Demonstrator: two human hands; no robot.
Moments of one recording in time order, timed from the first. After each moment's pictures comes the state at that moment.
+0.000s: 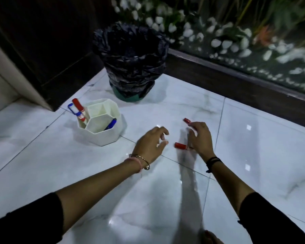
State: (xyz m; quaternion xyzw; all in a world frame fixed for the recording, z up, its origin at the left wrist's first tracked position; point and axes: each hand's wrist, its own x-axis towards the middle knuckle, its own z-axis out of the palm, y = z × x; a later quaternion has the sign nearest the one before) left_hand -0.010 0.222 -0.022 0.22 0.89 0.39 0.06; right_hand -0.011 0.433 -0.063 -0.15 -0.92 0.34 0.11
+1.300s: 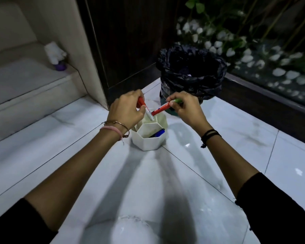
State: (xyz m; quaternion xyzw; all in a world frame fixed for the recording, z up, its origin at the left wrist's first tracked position) left_hand -0.068 0.053 0.079 0.03 0.96 0.23 -0.16; right_hand -0.121 0.248 0.057 0.18 -0.91 0.37 0.09
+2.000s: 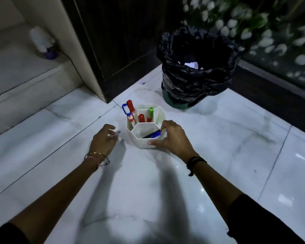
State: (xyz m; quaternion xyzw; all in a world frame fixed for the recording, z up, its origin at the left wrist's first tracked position) left_hand -0.040 0.002 -0.021 -0.24 0.89 0.39 0.07; right_hand -0.084 0.229 -0.011 0.14 -0.93 0.32 -0.11
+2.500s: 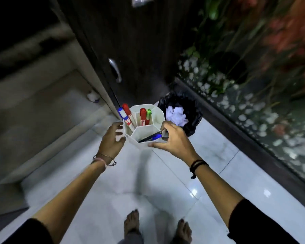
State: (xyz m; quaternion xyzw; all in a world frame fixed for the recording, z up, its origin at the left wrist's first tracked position) left_hand -0.040 0.029 0.380 -0.21 0.87 0.44 0.06; right_hand -0.099 0.246 0.386 0.20 -0.87 0.43 -0.12
